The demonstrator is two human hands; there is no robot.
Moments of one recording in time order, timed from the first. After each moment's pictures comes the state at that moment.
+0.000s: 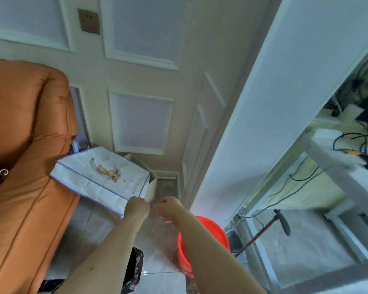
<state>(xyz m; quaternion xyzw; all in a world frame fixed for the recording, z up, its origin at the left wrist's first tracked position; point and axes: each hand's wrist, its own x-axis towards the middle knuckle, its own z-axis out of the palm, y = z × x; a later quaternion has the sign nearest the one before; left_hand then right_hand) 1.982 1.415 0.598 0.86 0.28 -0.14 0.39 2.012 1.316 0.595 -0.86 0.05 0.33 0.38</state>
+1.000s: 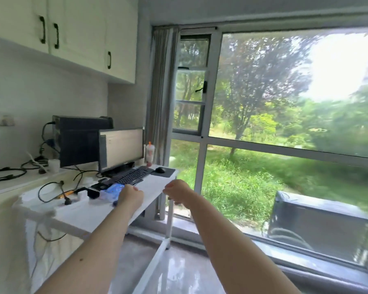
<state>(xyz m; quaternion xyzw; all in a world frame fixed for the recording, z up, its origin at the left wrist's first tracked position) 1.776 0.732 0.915 0.82 -0.24 -0.10 0.50 1.659 0.644 0.951 -0.84 0.38 -0.15 0.36</state>
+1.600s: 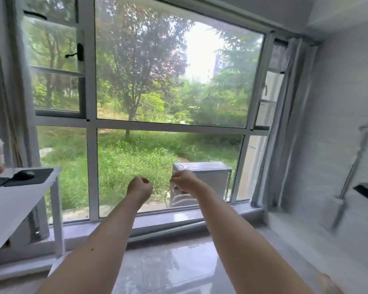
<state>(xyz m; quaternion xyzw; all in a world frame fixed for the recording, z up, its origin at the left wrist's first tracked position) 1.593 0.485 0.916 0.68 -0.52 -0.29 0.43 1.451 0.475 0.949 -0.66 0.64 -0.27 0.28</state>
